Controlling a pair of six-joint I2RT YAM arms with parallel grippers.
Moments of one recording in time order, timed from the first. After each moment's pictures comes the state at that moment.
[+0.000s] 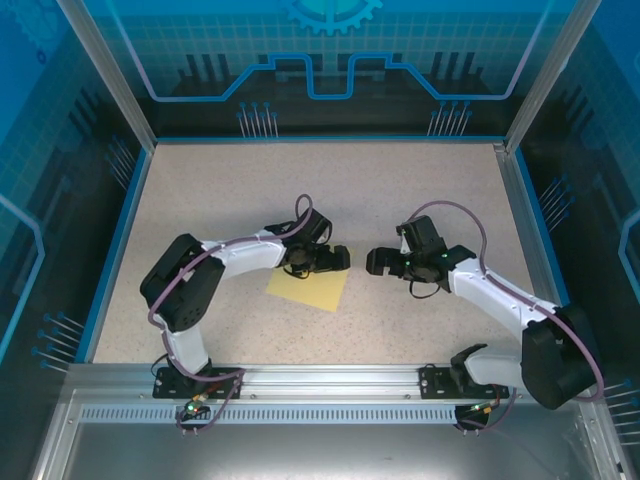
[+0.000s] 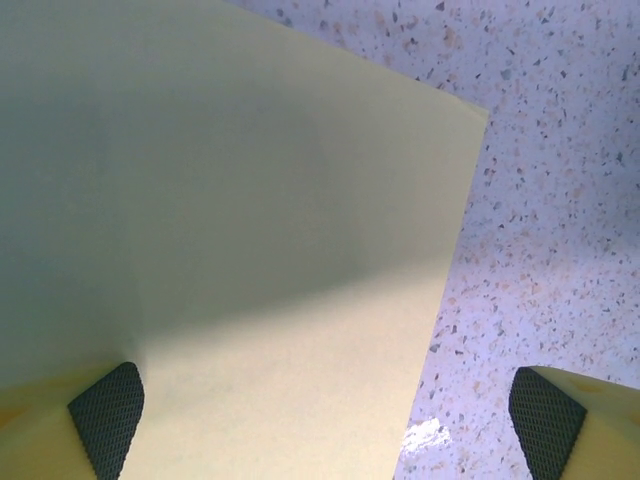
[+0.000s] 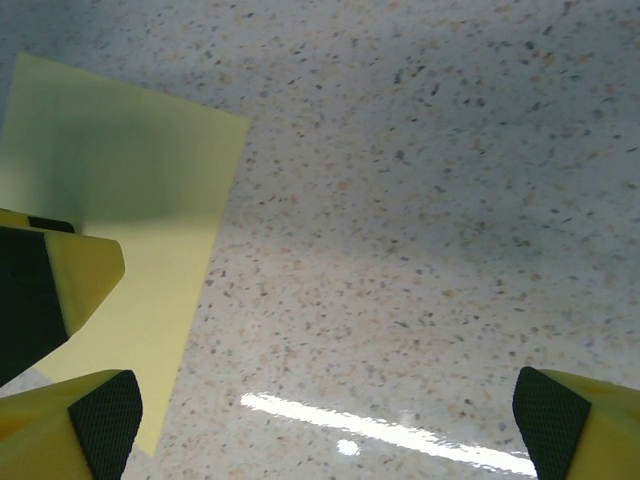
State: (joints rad) left arm -0.66 1.79 1.08 -0.37 0.16 -0.77; right arm 0.44 1.25 0.72 -0.47 -0.15 0.55
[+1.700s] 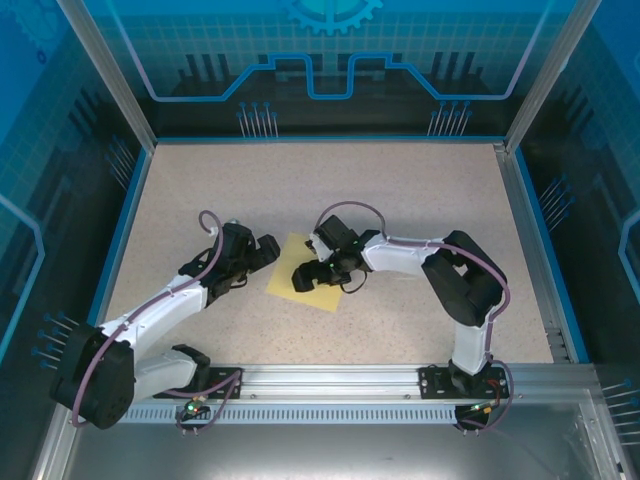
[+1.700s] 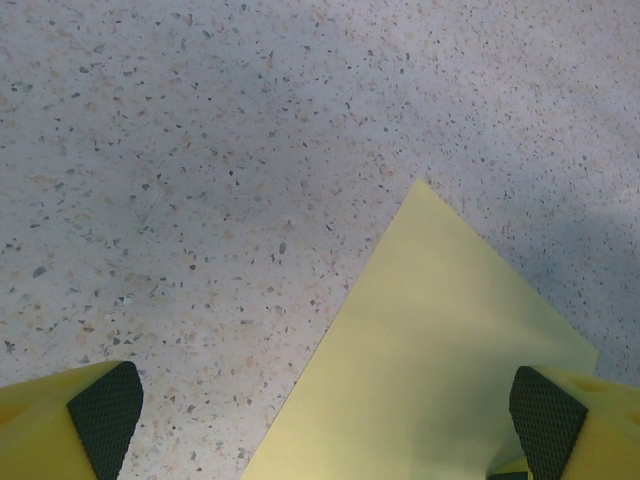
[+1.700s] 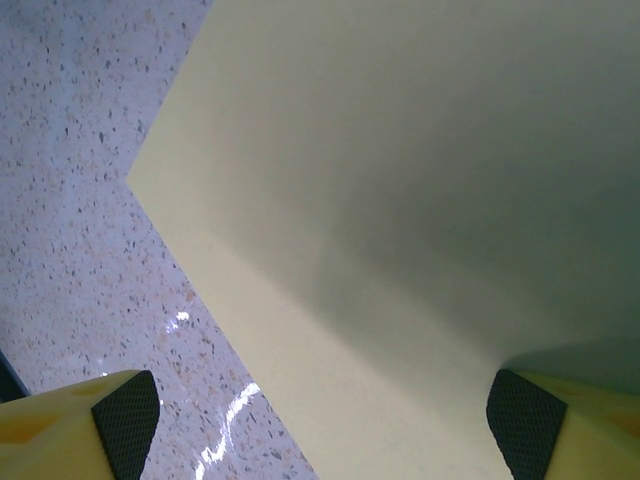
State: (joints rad) left arm -0.38 1.15 0.59 -0.27 -0.12 -0.85; right arm 0.77 1.89 1.13 -0.36 -0.40 0.47
